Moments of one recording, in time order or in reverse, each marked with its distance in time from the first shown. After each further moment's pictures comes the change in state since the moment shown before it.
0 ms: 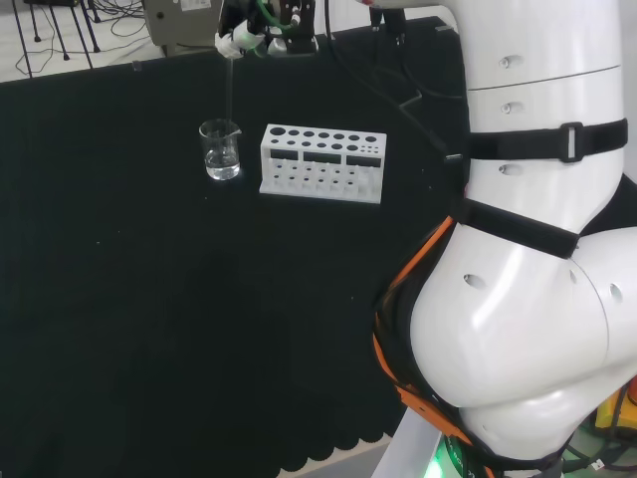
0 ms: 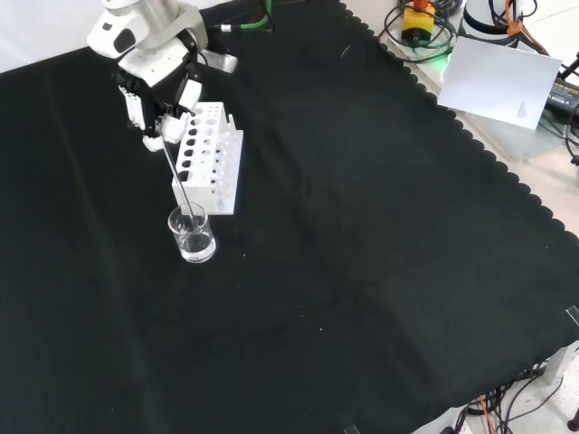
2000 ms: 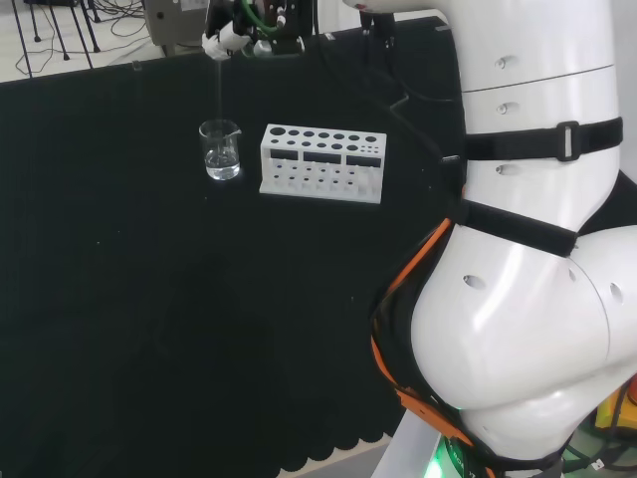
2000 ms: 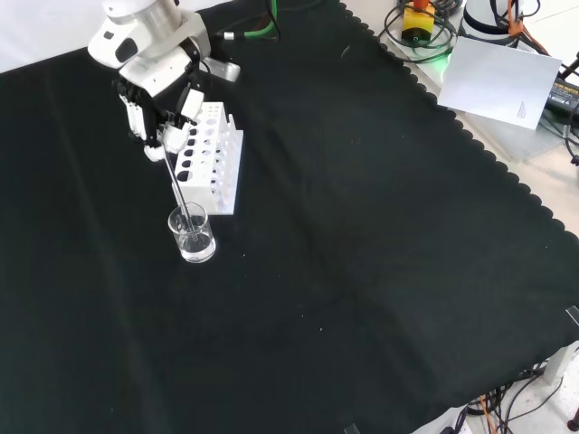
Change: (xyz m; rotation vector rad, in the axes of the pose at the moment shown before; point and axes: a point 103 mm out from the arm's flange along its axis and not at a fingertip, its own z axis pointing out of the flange) arm 0.017 0.014 0.004 0.001 -0.017 0.004
